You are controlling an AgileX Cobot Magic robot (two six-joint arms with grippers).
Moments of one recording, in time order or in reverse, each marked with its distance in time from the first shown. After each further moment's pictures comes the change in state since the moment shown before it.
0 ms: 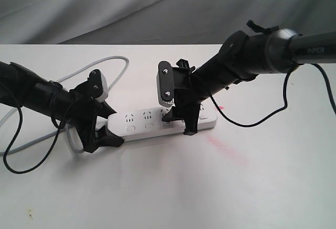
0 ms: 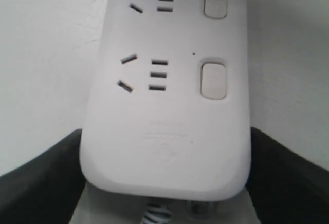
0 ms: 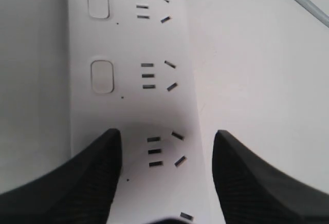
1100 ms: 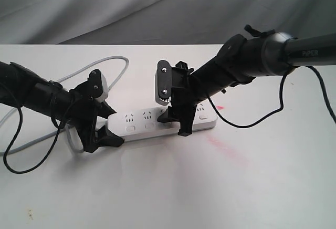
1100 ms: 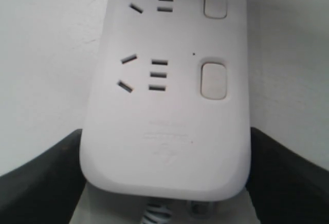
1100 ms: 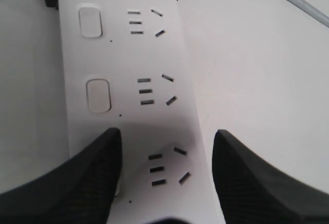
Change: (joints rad) left arm 0.000 0.000 0.000 0.000 0.000 0.000; right arm -0.002 0.027 -0.004 0.058 0.004 0.006
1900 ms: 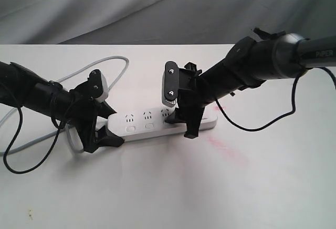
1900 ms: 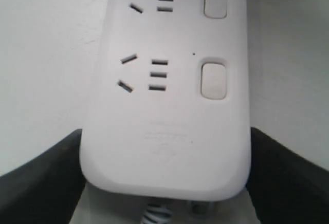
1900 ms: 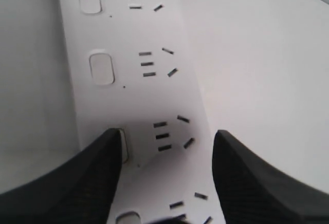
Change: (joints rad) left arm 0.000 0.000 0.000 -0.002 0.000 0.000; right arm -0.009 -0.056 0.082 0.015 -0.056 0.005
